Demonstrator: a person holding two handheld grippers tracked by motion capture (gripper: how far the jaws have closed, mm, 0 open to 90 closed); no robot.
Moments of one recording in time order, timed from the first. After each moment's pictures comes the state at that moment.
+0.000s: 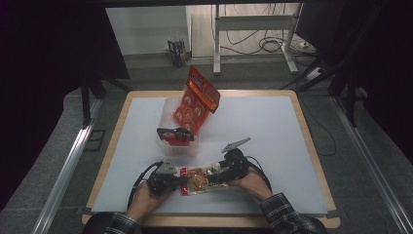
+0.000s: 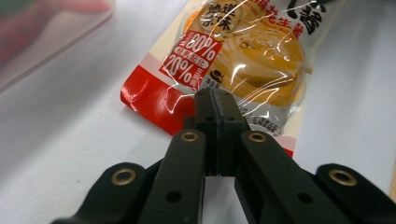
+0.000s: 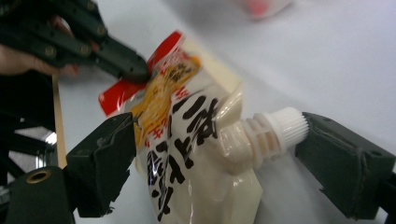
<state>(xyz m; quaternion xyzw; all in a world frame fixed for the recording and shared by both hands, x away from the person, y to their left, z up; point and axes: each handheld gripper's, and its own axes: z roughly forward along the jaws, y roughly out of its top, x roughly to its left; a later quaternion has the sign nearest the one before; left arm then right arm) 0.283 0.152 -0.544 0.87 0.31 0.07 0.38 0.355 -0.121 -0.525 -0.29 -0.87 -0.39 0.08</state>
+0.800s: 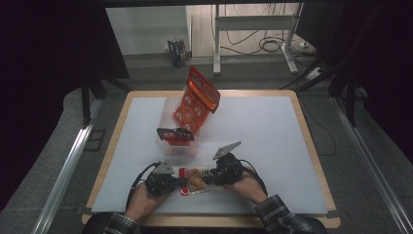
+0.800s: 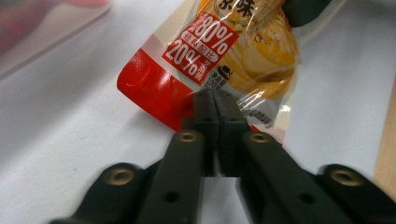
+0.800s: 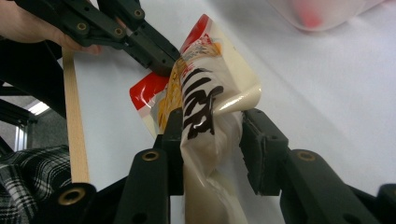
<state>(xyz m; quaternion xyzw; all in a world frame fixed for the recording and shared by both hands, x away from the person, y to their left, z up) 0.280 0.158 -0.542 0.86 0.31 0.05 0.40 0.334 -0.100 -0.511 -0.23 -0.90 -0.37 0.05</state>
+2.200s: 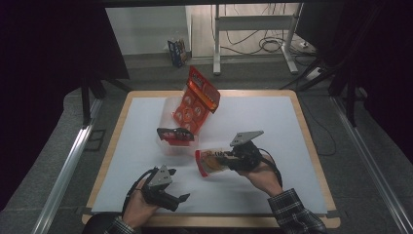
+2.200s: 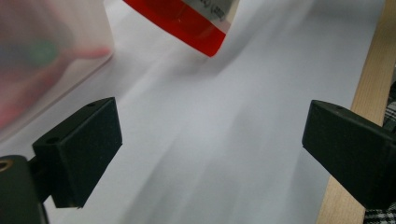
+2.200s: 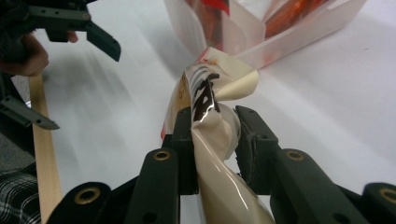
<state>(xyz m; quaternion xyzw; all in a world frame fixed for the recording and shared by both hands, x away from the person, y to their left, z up) 0.247 0.155 -0.522 0.86 0.27 0.13 0.42 0.341 -0.139 -0.455 -0.23 -0.88 -0.41 -0.06</state>
